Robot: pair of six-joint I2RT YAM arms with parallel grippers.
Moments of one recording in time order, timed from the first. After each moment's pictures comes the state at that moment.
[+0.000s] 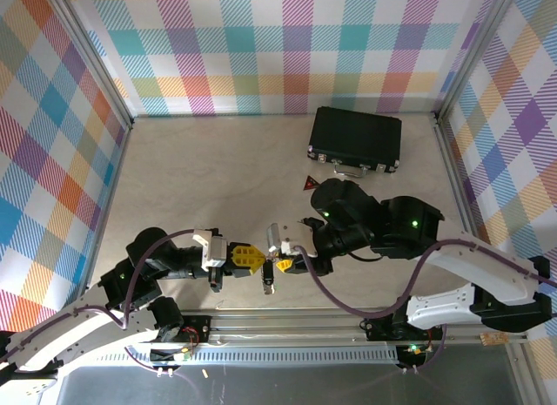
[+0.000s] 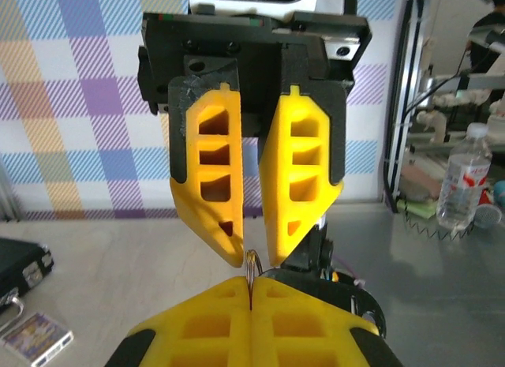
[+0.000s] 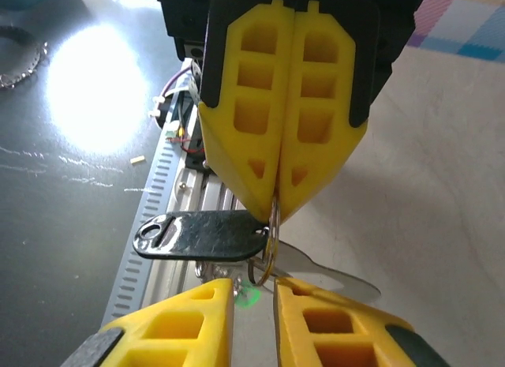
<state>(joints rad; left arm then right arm) -1.00 0.55 0.69 -0.09 0.52 0.04 1.24 1.21 1.58 -1.07 -0.30 -0.42</state>
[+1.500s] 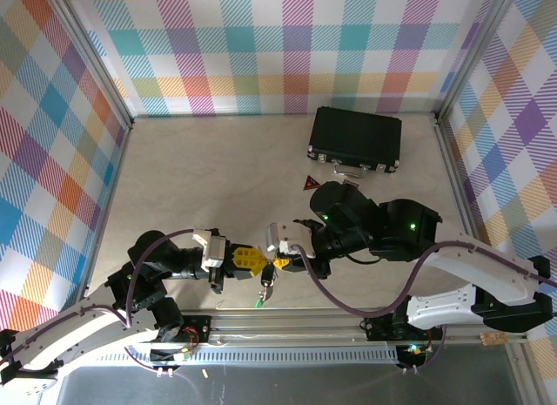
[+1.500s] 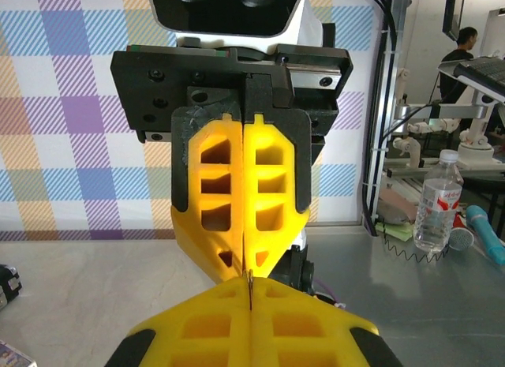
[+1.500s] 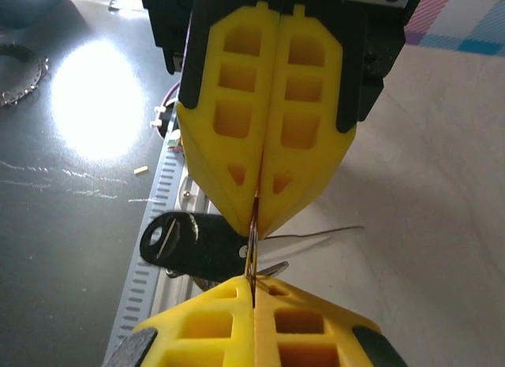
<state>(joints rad) -1.00 0.54 0.63 0.04 0.57 -0.04 1.24 1.21 1.55 -1.04 -0.28 -0.37</state>
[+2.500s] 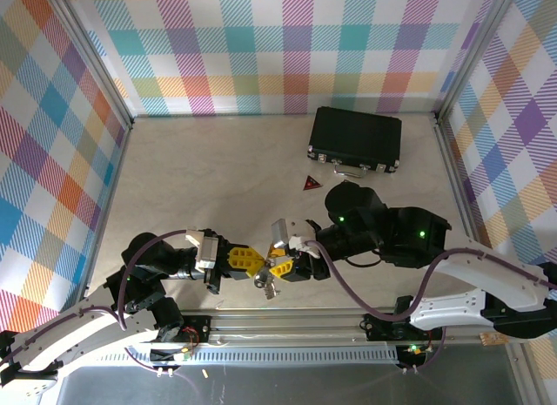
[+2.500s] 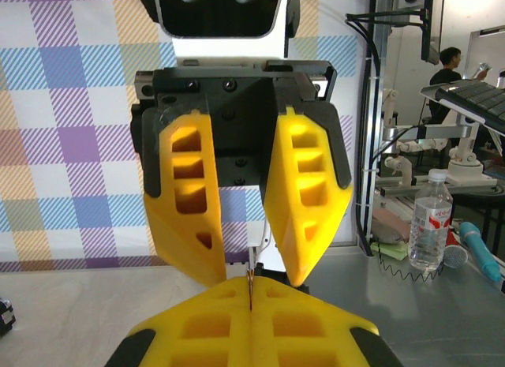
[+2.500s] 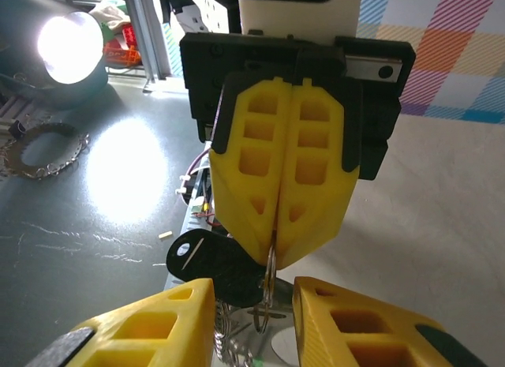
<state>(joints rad) -1.00 0.54 0.63 0.11 0.58 -0.06 1.24 1.13 1.44 -0.82 -0.40 -0.27</state>
